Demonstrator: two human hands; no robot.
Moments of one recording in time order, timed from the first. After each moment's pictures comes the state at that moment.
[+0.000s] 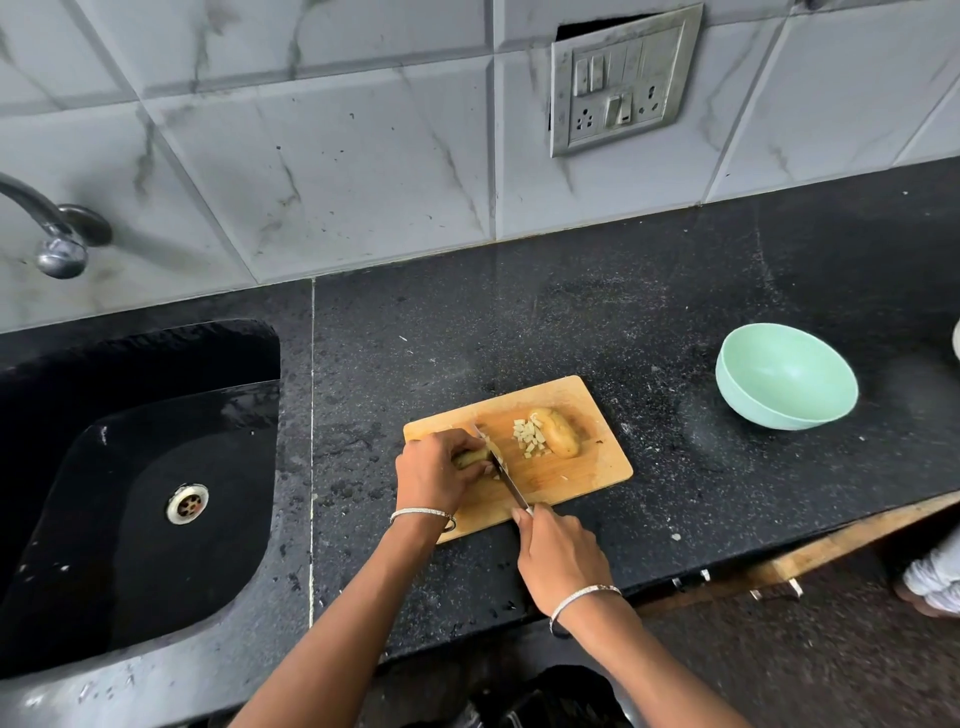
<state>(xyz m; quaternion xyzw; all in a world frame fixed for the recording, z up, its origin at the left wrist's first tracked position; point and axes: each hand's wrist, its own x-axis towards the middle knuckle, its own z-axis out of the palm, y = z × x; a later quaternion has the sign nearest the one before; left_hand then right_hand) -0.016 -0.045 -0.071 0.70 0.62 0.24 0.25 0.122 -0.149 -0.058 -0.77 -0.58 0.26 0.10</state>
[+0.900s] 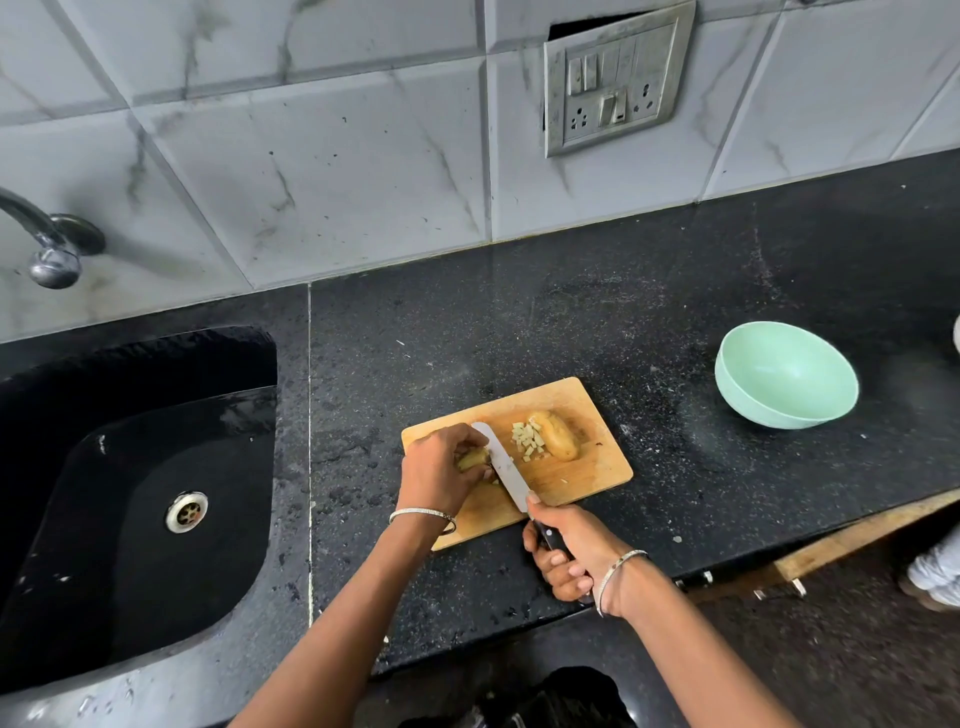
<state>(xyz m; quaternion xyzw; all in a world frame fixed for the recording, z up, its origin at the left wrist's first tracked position) -0.012 -0.040 -0.064 0.72 0.60 0.22 0.27 0.163 -0.125 -0.071 -0.56 -0.15 0.78 0.23</state>
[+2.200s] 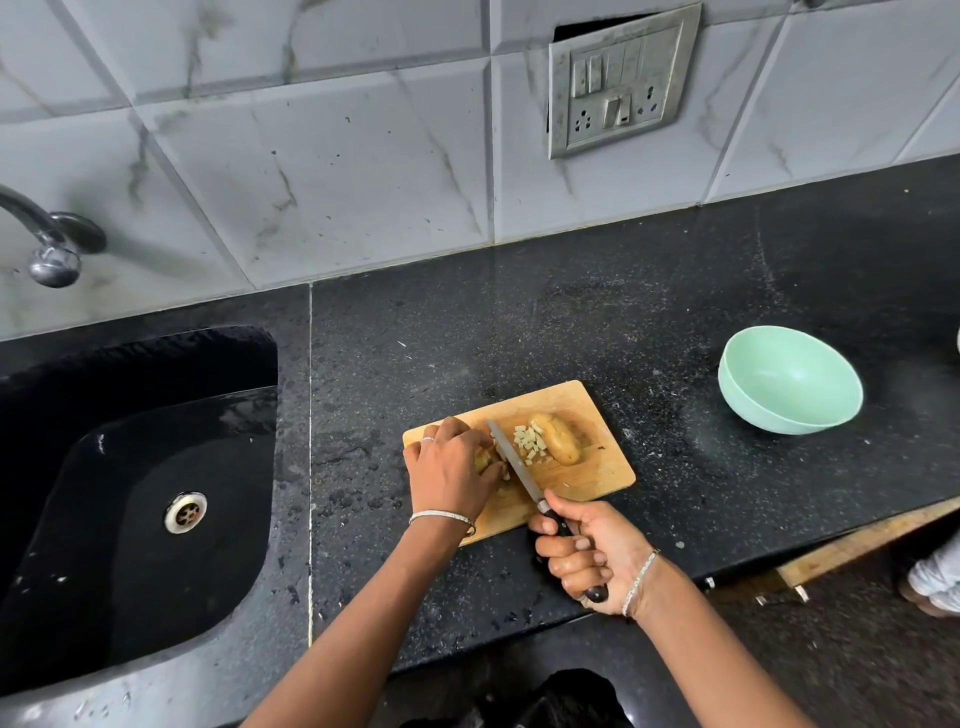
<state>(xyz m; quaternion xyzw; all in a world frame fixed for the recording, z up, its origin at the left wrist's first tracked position) 0.006 -0.045 -0.060 0.74 0.64 0.13 0.14 0.186 -0.122 -0.083 -0.31 0.00 0.91 0.28</state>
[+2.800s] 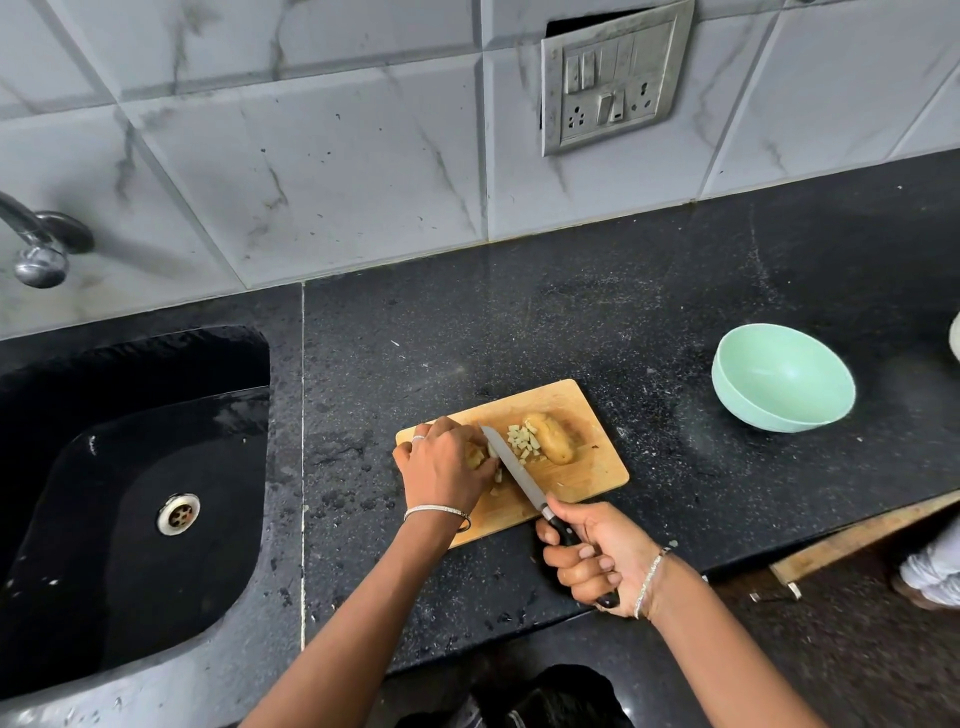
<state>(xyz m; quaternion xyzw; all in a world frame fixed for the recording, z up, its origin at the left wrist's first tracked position) 0.011 -0.041 -0.057 0.71 0.67 0.14 0.14 0.194 -0.128 -0.065 -0.40 -0.06 0.88 0.25</state>
